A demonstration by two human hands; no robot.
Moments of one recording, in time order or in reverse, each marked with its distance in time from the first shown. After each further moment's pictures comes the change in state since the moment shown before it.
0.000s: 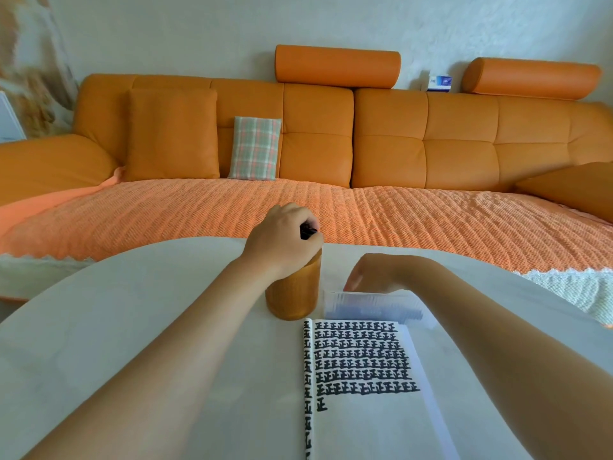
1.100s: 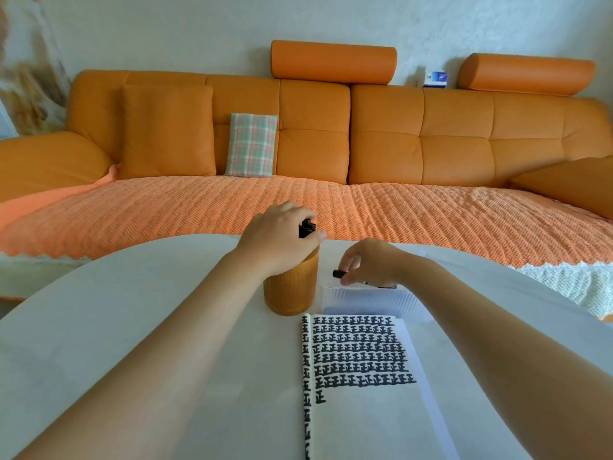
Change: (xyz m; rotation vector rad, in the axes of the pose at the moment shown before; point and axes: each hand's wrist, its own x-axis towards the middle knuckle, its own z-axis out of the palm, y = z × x) left_hand 0.000 0.003 -0.010 0.184 -0.147 0.027; right_hand 0.003 0.007 0.004 0.175 0.283 -0.061
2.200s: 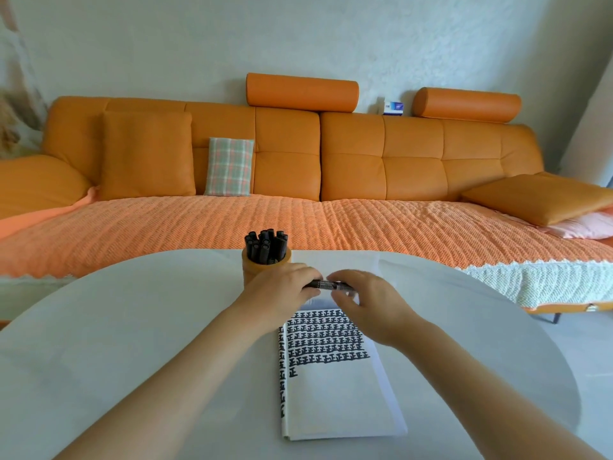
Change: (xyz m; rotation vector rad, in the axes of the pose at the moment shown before) left_hand -0.076 0.052 0.011 -0.144 -0.011 0.353; right_hand -0.143 -0.022 0.028 0.024 0.495 -0.189
